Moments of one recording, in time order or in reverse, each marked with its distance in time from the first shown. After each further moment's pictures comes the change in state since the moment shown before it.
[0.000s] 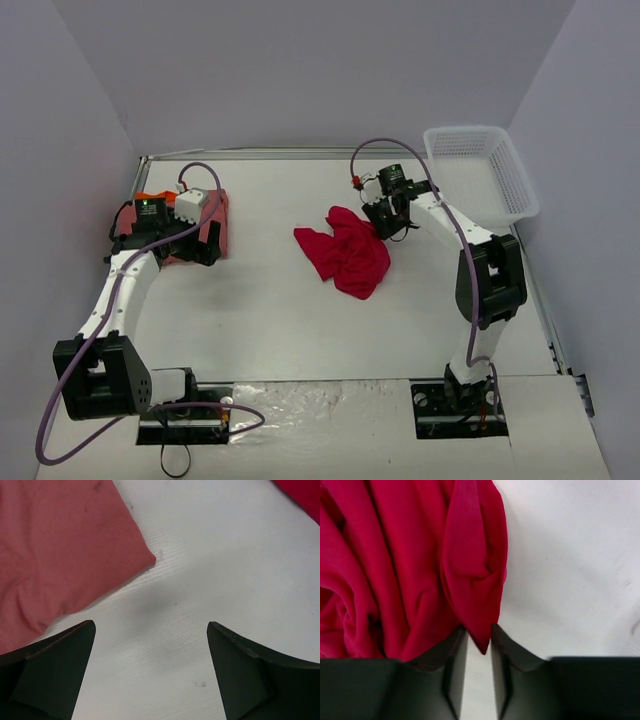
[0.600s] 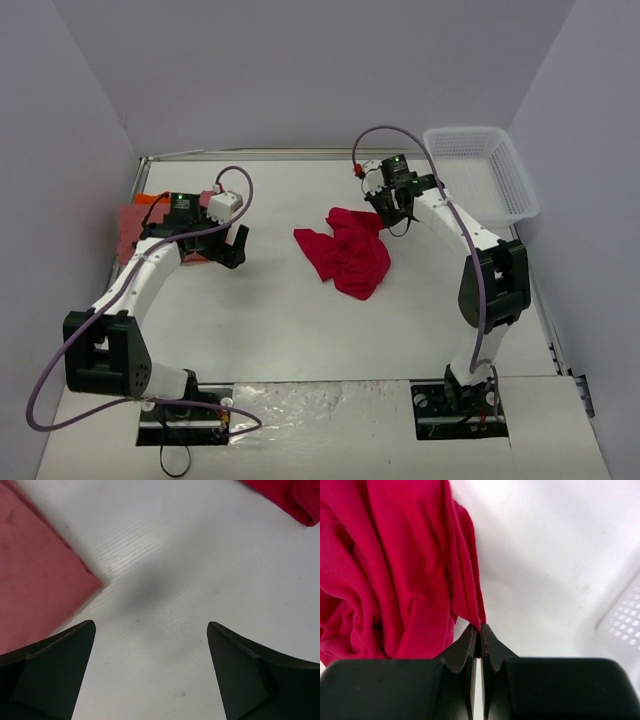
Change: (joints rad) left arm -0.163 0.093 0.035 -0.005 -0.015 0.001; right arm 0.001 -0.017 0.059 0.000 0.041 -0.008
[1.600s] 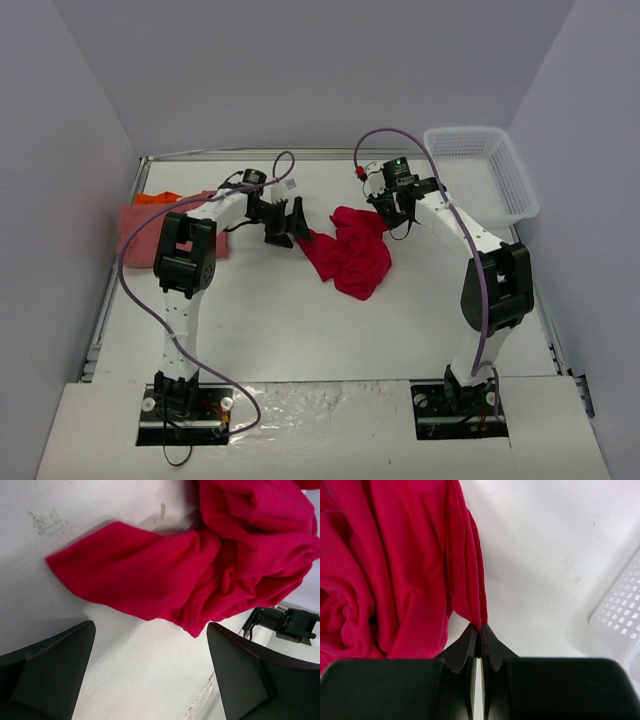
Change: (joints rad) left arm -0.189 0.859 0.663 -0.055 0.491 -0.508; right arm -0.001 -0.038 -0.034 0.018 0.043 -0.008
